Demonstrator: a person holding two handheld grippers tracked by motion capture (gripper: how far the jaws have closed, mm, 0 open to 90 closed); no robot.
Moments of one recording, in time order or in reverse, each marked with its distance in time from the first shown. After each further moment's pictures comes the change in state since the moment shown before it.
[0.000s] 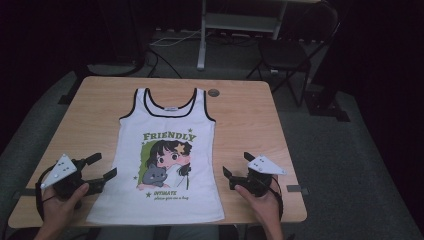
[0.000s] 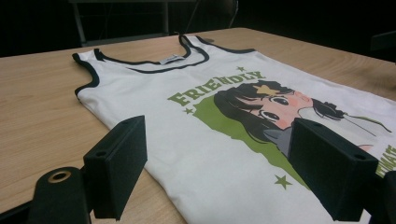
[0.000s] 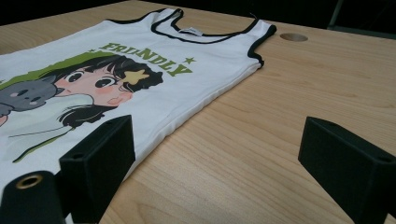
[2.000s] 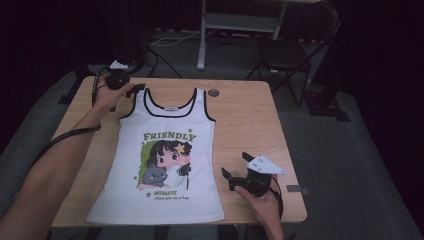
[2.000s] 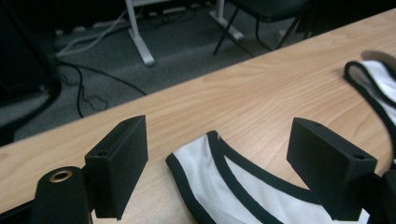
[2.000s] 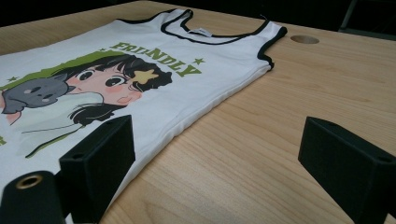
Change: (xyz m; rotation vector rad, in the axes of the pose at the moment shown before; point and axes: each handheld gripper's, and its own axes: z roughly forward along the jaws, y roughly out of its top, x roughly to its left) left arm 0.180 0.118 0.267 0.323 0.158 -0.046; right arm 0.000 0.000 0.001 -0.003 0.038 -0.017
